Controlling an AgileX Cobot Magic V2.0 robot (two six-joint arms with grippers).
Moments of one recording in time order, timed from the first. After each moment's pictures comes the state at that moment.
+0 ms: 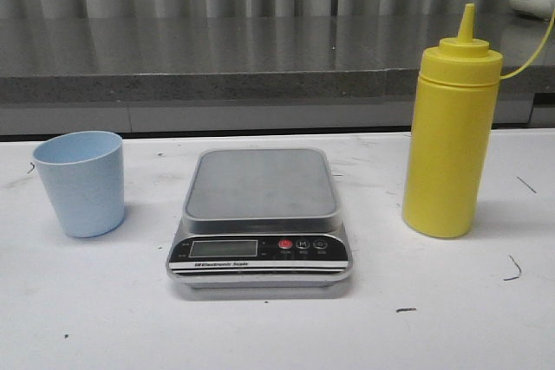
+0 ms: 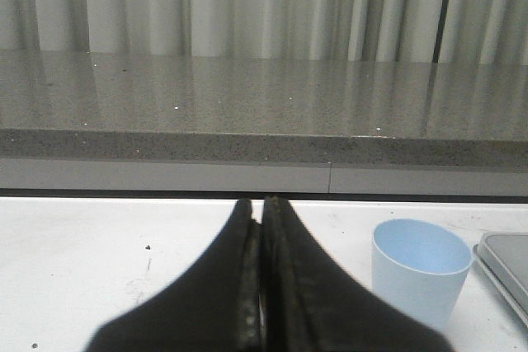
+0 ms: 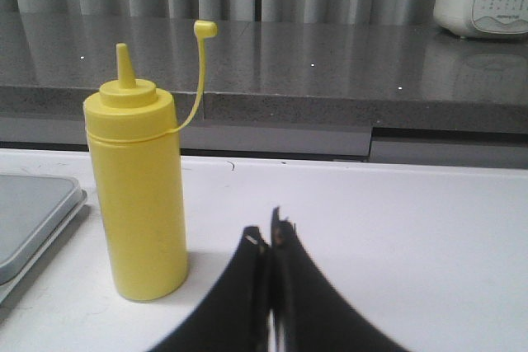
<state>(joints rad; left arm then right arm) 0.00 0.00 0.01 0.01 0.04 -0.05 0.06 -0.01 0.03 0.03 0.06 0.01</state>
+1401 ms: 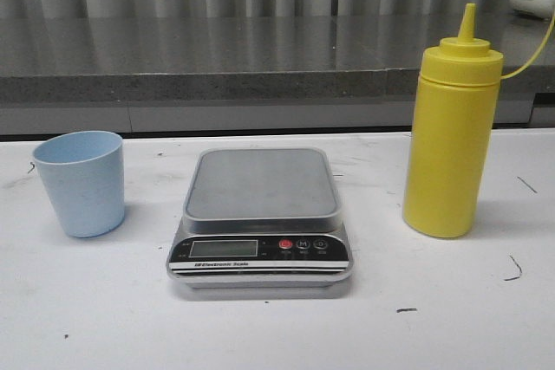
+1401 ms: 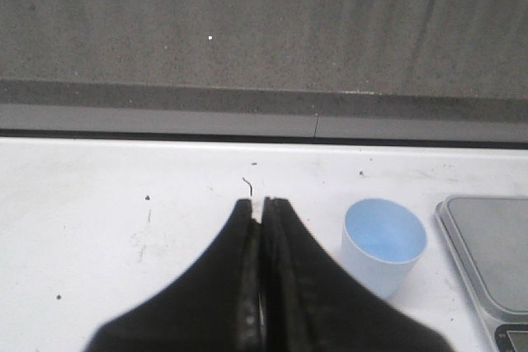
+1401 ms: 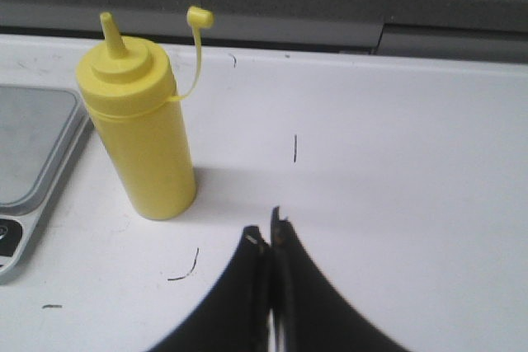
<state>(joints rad) 0.00 0.37 -0.57 -0.01 0.57 -0.05 0.06 0.52 -0.55 0.03 0.59 0.01</state>
